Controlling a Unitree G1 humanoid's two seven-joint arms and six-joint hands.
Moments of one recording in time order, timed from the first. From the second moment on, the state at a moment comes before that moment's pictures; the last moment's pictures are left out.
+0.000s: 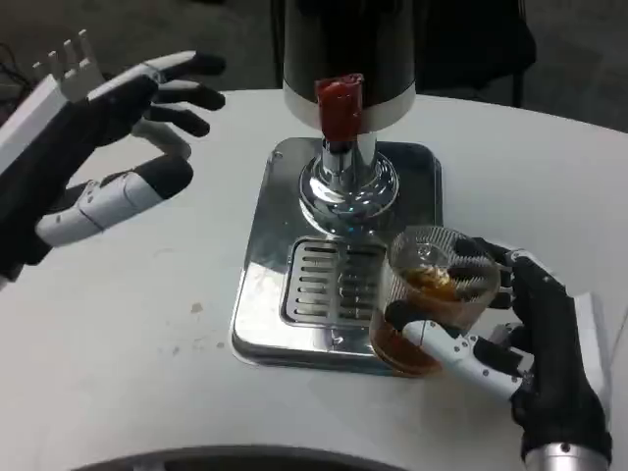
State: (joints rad) left arm -0.47 0.66 0.24 0.18 -0.02 -0.55 -0.46; right arm -0.01 0.06 0.18 -0.32 -0.41 0.09 -0.33
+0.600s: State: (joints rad) left arm -0.23 0.66 0.24 0.11 0.14 -0.50 -0.38; right arm 0.02 0.04 0.16 -0.41 -0.44 0.09 -0.25
